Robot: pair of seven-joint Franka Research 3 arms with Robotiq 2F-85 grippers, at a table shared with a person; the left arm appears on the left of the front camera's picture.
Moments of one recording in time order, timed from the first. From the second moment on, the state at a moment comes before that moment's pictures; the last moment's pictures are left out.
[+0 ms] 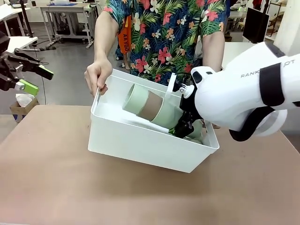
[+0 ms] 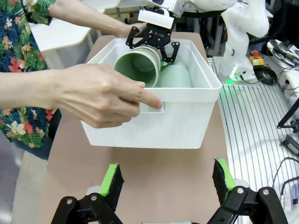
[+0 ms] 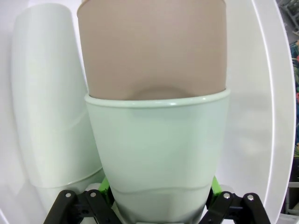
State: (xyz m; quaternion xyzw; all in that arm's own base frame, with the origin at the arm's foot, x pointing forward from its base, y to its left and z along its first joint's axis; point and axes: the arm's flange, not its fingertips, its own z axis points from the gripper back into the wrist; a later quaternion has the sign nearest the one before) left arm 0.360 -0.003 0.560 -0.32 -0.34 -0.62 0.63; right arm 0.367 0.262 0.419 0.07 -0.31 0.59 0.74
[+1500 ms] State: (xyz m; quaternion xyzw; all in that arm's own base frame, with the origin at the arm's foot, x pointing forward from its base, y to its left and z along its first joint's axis) left arm 0.360 -0.003 0.560 -0.32 -0.34 -0.62 0.63; right arm 0.394 0.269 0.389 0.06 -0.31 0.58 0.75
